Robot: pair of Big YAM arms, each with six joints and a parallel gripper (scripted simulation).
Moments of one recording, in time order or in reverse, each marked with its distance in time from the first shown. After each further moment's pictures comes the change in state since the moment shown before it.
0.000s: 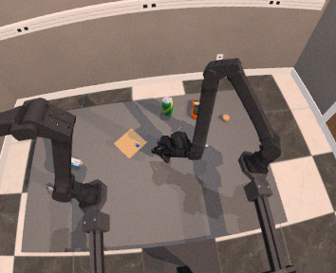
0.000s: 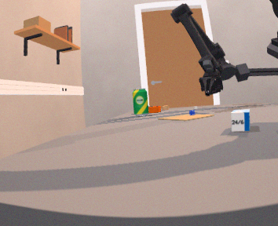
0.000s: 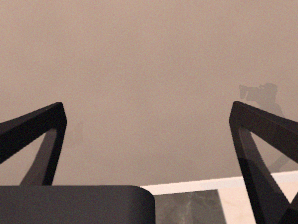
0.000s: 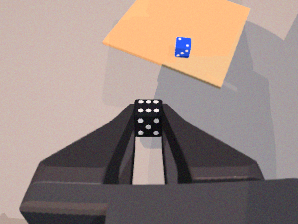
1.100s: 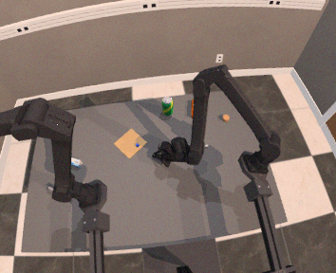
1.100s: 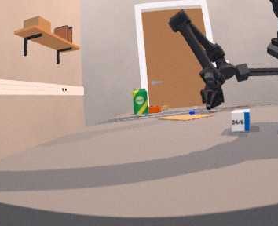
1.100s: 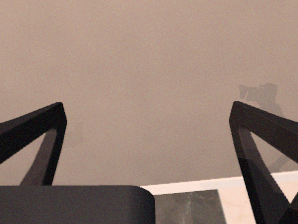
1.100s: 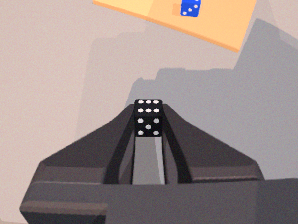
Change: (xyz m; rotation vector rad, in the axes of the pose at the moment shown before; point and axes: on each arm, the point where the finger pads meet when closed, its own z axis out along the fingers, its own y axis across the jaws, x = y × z) left arm 0.000 0.000 0.000 0.000 0.000 0.000; right arm 0.049 0.000 0.026 0.001 0.003 -0.001
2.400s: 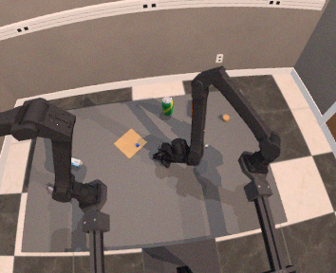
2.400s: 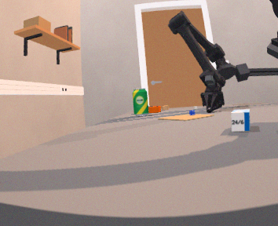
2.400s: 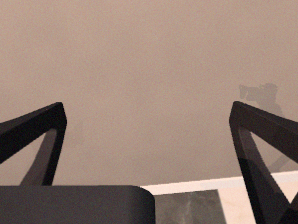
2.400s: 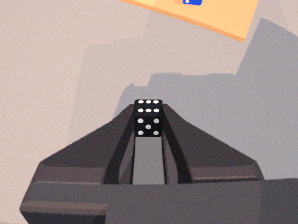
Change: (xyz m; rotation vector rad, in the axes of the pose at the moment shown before) left arm 0.000 0.000 0.000 0.000 0.000 0.000; right arm 0.011 0.001 0.005 -0.001 0.001 -0.001
